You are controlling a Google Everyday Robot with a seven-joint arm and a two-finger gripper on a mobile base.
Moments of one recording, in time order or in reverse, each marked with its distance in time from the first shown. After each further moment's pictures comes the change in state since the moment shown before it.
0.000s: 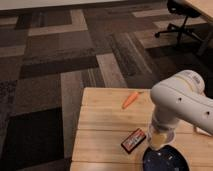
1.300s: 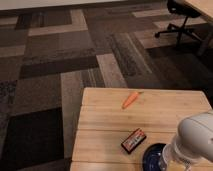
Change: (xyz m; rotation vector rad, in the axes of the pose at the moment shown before) arm 0.072 0.044 0.053 -0.018 -0.058 0.037
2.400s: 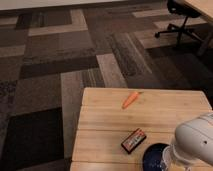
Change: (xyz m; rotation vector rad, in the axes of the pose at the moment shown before) arm 0.004 -0.009 0.028 0.004 0.032 -0.077
